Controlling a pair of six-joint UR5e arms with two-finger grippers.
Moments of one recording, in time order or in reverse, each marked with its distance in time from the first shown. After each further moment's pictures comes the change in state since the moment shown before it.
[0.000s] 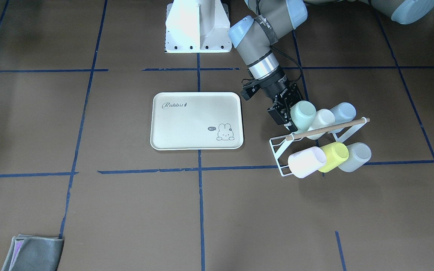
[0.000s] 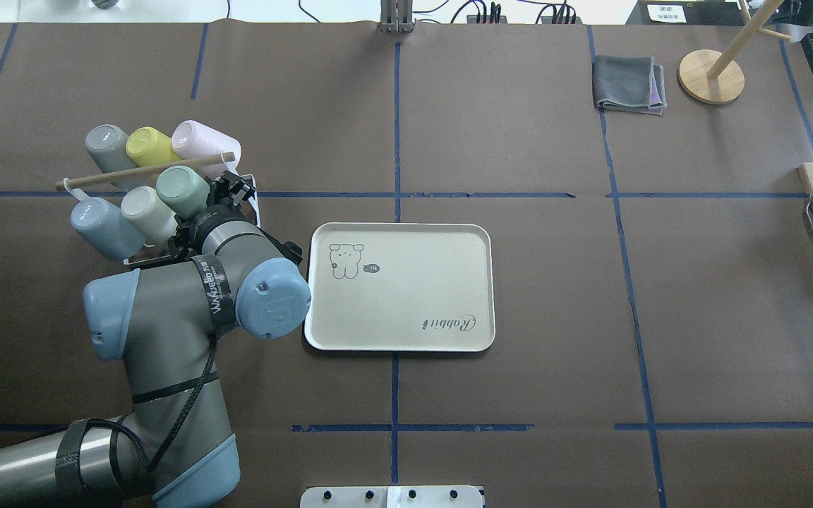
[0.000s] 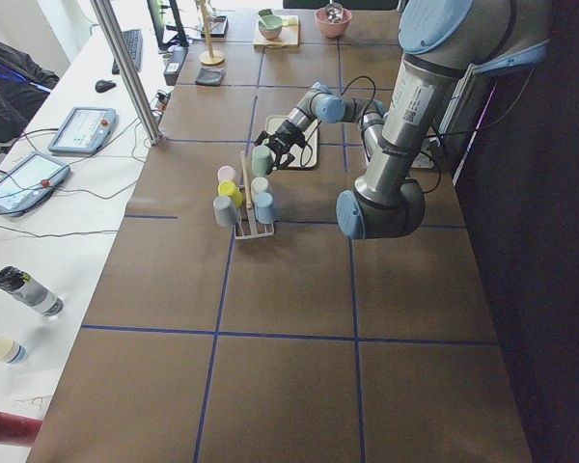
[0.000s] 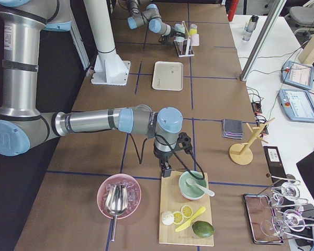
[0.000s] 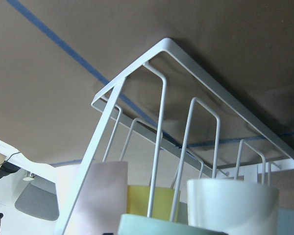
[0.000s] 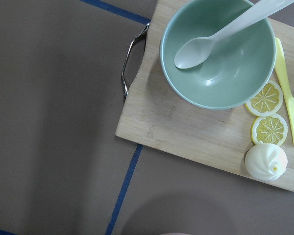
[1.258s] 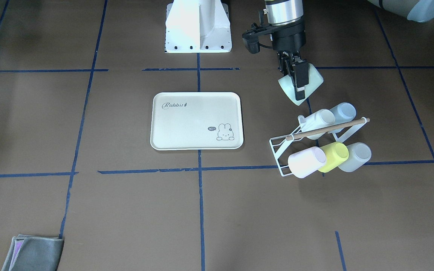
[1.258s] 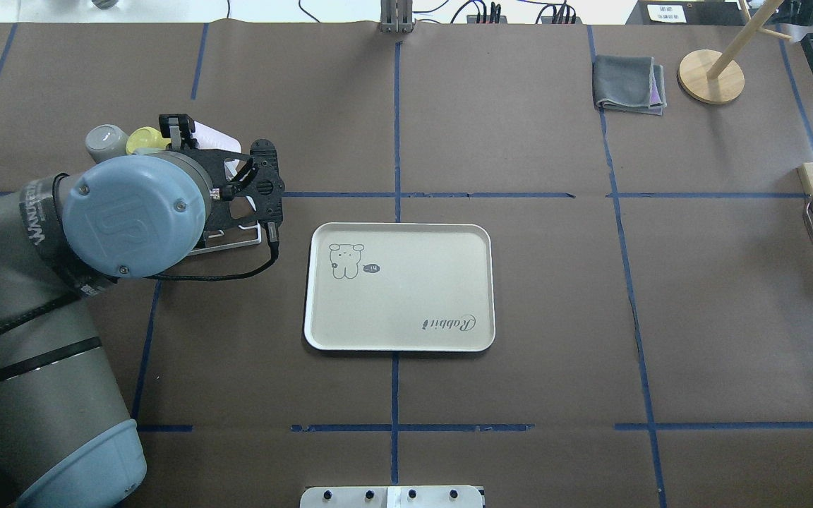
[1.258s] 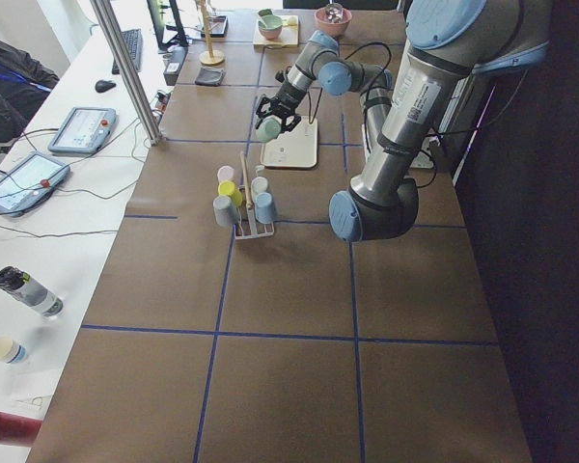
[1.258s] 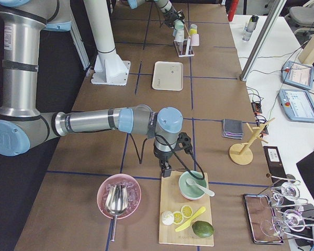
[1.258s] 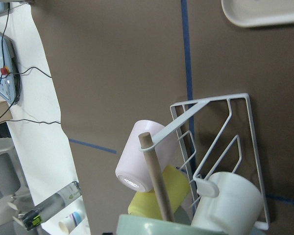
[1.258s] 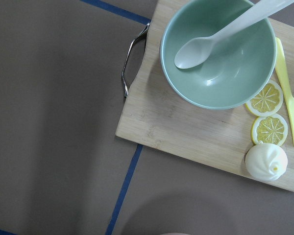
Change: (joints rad) left arm -0.133 -0.001 -0.257 -0.163 -0.373 -0.589; right arm 0.000 0.000 -0.002 0.000 0.000 0.000
